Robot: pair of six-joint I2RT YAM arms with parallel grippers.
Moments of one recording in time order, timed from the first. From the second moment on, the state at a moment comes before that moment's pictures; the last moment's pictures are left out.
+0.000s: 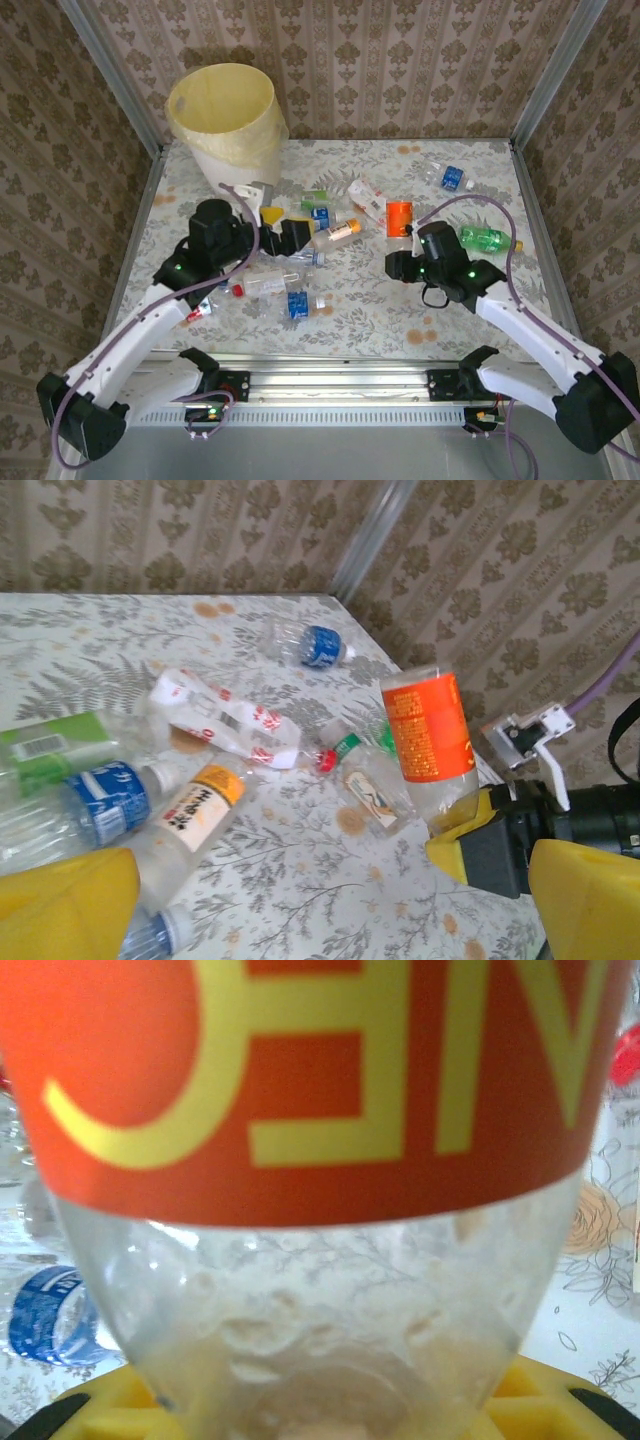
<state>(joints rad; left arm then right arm) -0.62 0.97 0.88 -0.18 0.34 -0.39 0.48 0.98 0.71 -0.50 -0.09 0.45</state>
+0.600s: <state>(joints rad) -0.78 1.23 0.84 0.17 0.38 -0.49 0.48 0.89 0.69 -0.47 -0.15 0.44</state>
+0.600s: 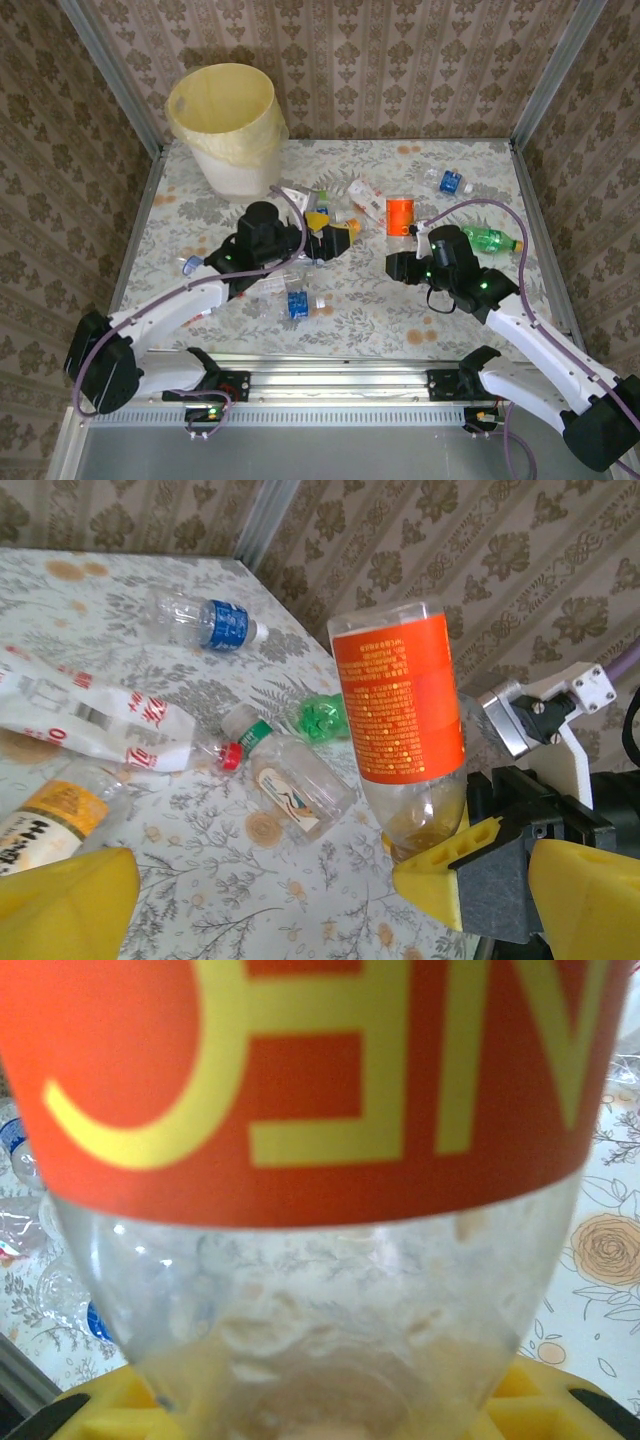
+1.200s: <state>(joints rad) -0.84 1.50 0.90 0.49 0.53 -0.59 0.52 0.86 0.67 -0.42 -0.22 0.42</state>
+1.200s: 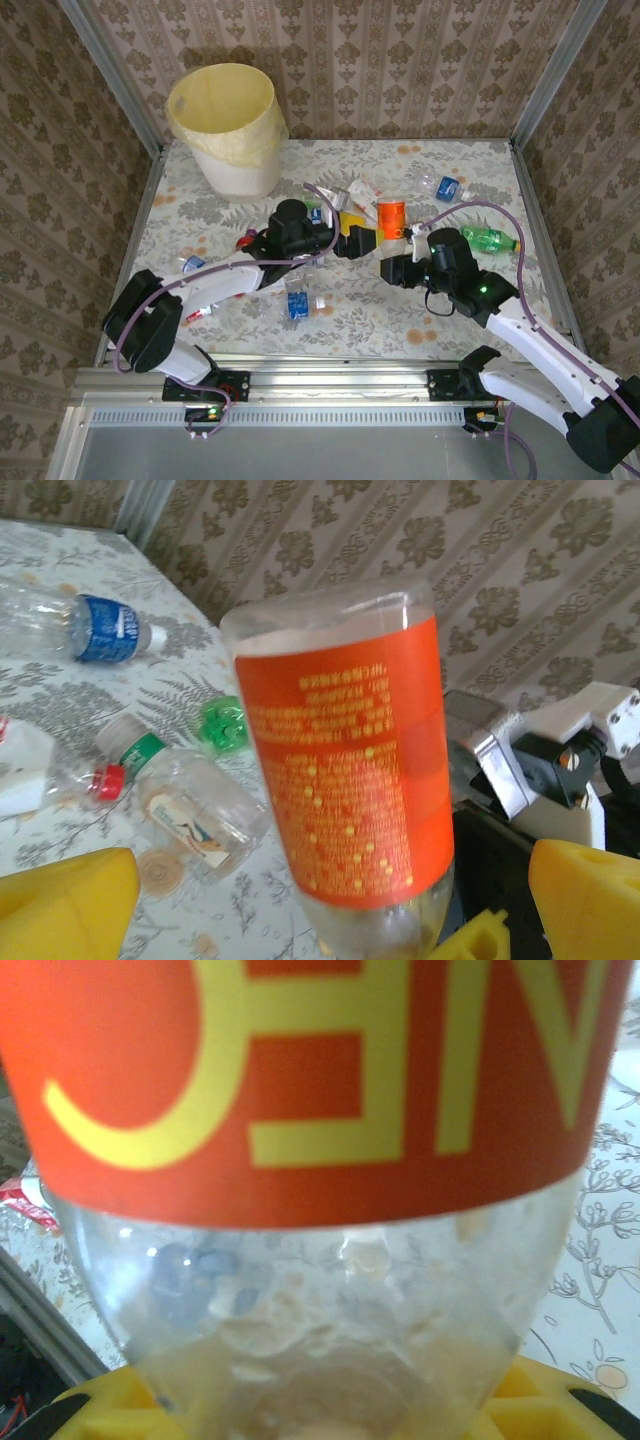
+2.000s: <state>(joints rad) -0.84 1.63 1.00 0.54 0.60 -0.65 0.57 0.84 0.65 -0.40 -0.26 0.40</state>
